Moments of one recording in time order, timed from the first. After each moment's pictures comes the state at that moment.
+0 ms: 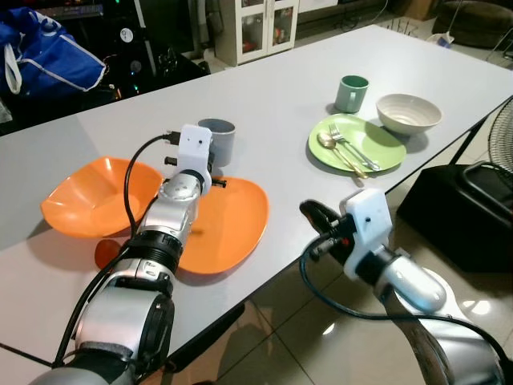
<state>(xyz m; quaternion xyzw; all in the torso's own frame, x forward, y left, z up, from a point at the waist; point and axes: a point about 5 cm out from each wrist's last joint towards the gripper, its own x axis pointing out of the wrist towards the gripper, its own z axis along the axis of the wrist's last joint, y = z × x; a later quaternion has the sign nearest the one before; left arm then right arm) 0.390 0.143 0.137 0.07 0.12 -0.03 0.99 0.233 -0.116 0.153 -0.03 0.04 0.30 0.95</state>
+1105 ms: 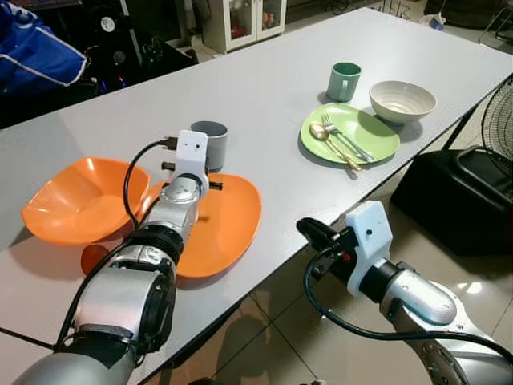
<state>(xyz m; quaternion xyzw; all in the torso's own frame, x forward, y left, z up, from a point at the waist) 0.394 0.149 0.131 0.08 0.12 0.00 0.99 0.219 -0.116 0.155 -0.02 0.08 0.32 0.94</state>
